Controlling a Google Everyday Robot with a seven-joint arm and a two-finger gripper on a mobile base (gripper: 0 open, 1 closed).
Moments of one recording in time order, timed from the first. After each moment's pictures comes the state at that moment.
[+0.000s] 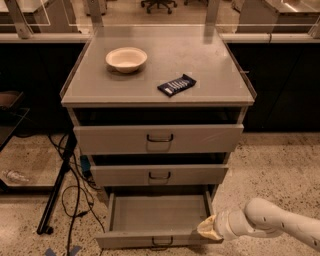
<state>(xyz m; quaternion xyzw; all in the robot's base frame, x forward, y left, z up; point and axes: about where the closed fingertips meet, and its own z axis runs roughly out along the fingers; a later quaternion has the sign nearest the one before) 0.442 -0.176 0.350 -0.54 0.77 0.23 0.26</state>
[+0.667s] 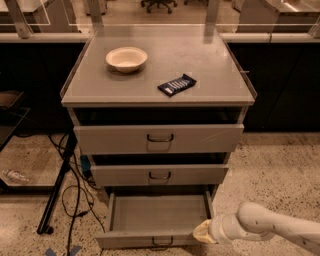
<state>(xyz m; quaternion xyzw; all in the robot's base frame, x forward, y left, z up) 0.437 -0.165 0.323 -0.54 0.77 0.23 0.25</state>
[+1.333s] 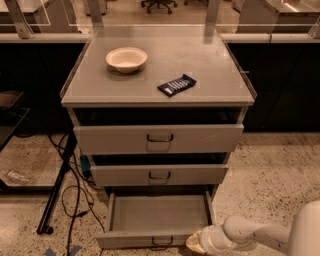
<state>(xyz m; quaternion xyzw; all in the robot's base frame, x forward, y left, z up) 0.430 -0.145 0.218 -0.53 0.78 0.23 0.23</state>
